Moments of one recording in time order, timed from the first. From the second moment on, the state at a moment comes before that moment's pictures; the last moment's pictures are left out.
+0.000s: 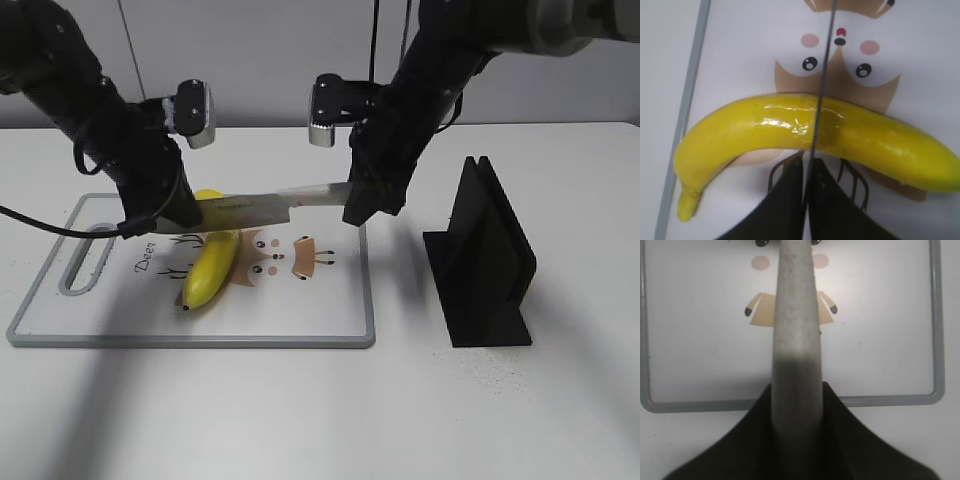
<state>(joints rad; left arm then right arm) -0.24 2.05 -1.43 -0.50 0.84 1.54 0.41 2.23 -1.78 0.37 1.02 -1.24</state>
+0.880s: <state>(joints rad) -0.25 2.13 -1.45 -0.52 0.82 1.54 0.40 2.30 -1.78 0.35 1.01 -1.25</state>
